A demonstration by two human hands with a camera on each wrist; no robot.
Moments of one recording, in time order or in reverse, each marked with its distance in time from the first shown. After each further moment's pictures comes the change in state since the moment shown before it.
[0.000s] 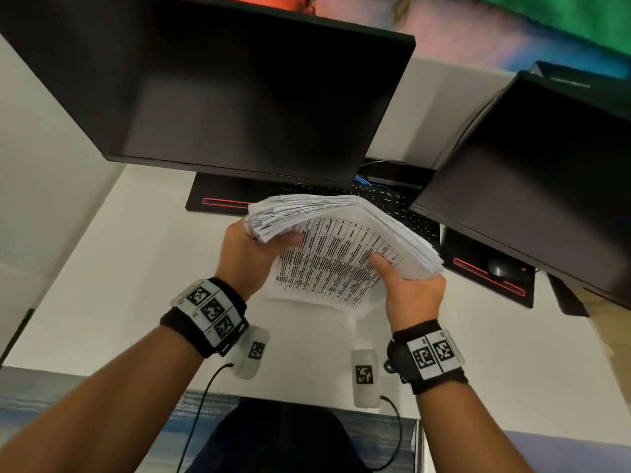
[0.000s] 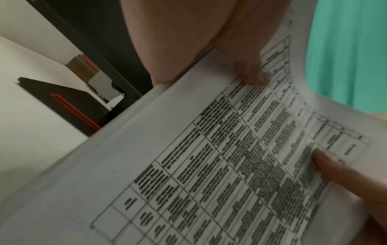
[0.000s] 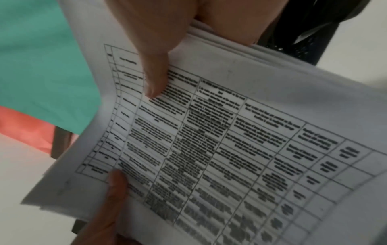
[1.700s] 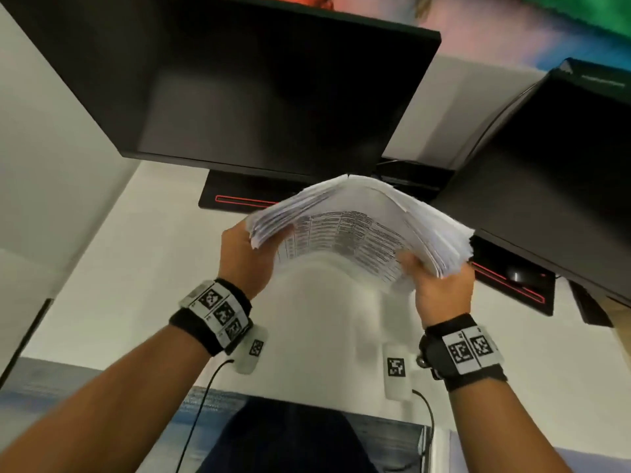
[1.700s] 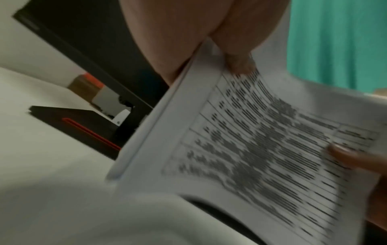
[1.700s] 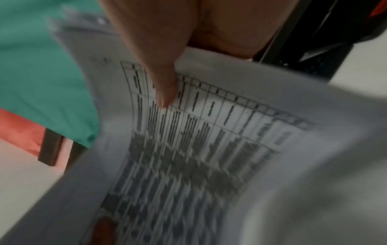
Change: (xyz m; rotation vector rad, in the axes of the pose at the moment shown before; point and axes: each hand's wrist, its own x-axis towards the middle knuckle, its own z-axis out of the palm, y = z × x) left_hand 0.002 -0.024 -0.010 0.232 0.182 -0.101; right_hand 0.024 -0.003 -0.011 -0.106 -0.029 -0.113
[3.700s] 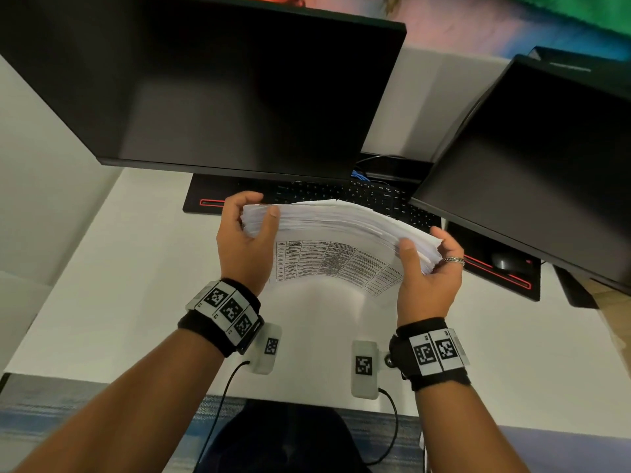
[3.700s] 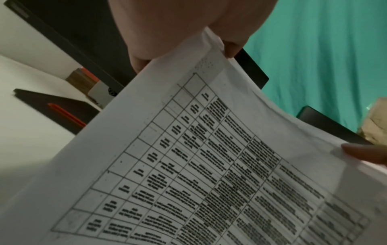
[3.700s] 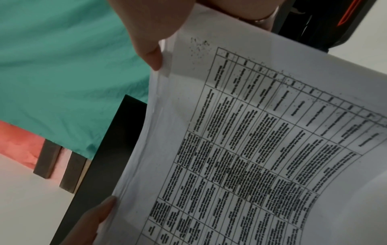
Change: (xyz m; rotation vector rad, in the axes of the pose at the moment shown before) left_hand -0.006 0.025 0.026 -0.239 0.167 -0.020; right_hand -0.016 0.001 0.014 0.193 0.357 0.043
